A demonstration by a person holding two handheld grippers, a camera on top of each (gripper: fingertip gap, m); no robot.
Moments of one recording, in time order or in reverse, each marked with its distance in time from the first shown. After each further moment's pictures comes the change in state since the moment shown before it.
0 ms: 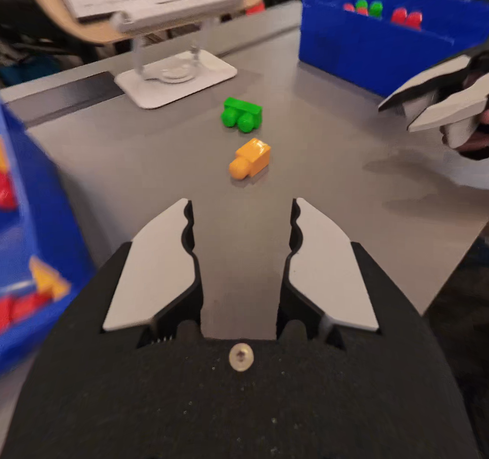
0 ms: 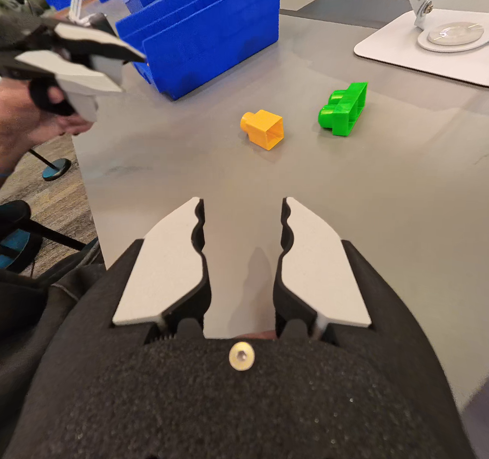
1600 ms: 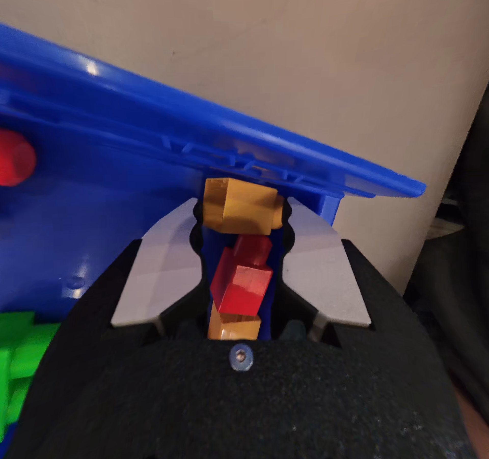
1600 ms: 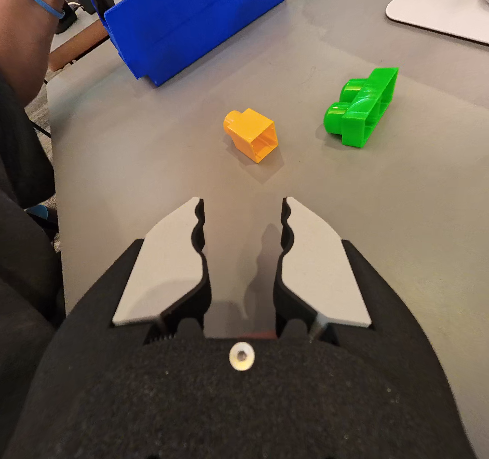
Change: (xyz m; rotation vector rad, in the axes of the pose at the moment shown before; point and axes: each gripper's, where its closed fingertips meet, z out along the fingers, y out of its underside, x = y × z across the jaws) left arm -0.170 0.107 -0.002 -0.848 0.685 0.251; right arm 0.025 -0.004 0.066 -0.120 -0.070 0.027
